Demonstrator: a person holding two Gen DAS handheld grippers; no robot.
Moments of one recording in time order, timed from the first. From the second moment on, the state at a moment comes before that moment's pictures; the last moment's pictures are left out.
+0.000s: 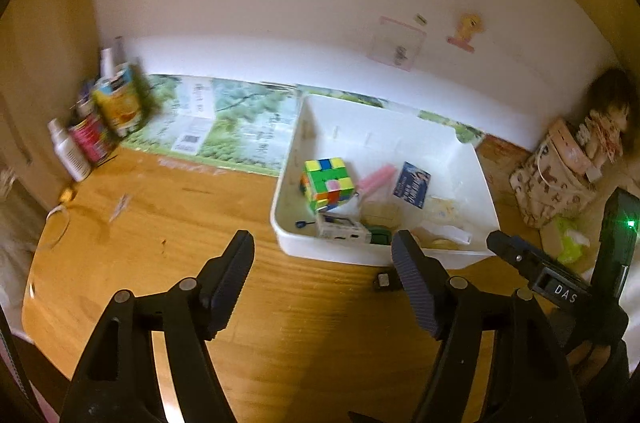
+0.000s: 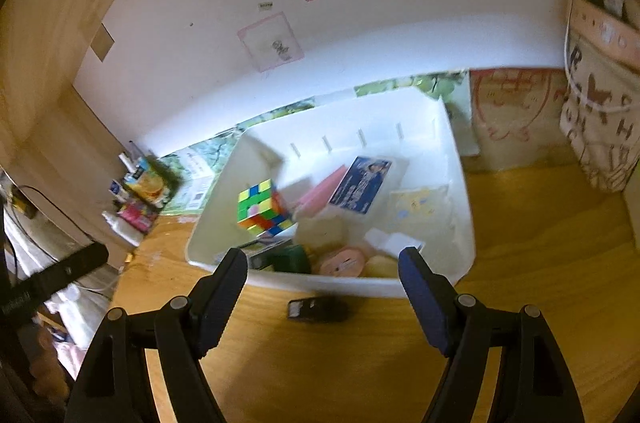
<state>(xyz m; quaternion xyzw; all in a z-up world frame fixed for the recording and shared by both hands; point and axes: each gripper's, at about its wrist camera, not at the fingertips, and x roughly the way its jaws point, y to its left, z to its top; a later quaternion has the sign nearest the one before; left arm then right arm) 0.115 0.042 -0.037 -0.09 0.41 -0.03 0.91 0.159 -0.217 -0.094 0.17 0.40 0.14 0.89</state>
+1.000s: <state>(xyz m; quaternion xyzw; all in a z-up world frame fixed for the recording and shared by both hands) 0.068 0.042 -0.051 -0.03 0.41 -0.08 0.91 0.156 -0.186 -0.174 0.30 0.57 0.10 0.76</state>
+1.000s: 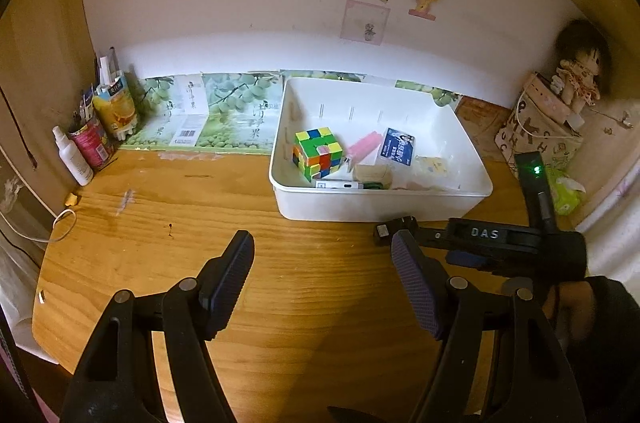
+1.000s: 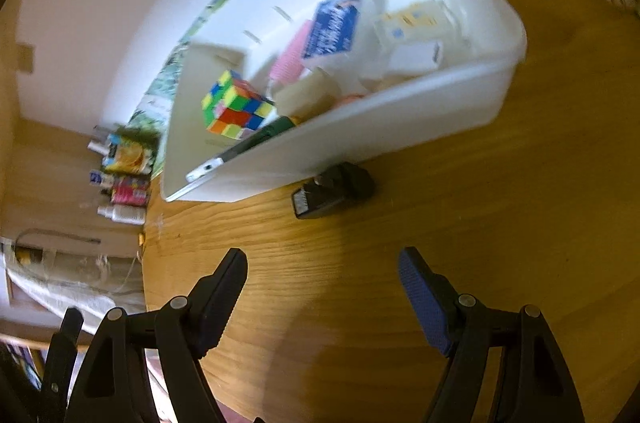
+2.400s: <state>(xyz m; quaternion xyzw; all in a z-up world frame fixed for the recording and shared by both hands) 0.136 0.098 -0.071 0.07 0.46 -0.24 0.85 0.186 -0.121 -0.214 0.21 0.51 -0.07 0.83</state>
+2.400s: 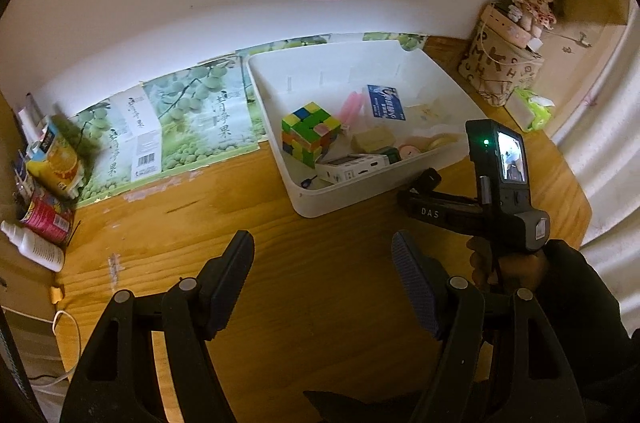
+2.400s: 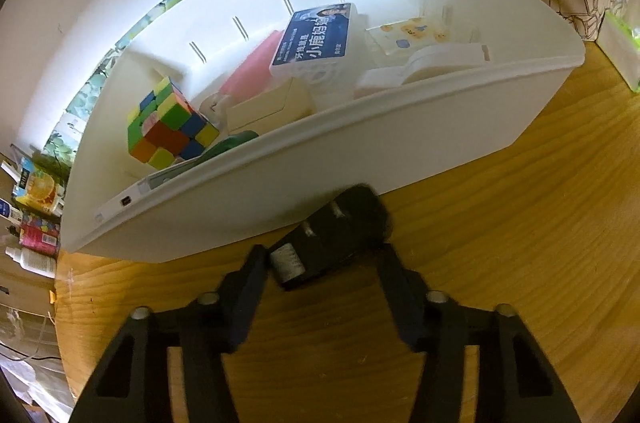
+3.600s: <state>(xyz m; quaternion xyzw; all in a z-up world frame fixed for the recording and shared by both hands) 0.122 0.096 -0.071 0.06 0.47 -0.28 0.84 0.127 -0.132 -0.172 0.22 0.45 -0.06 0.86</state>
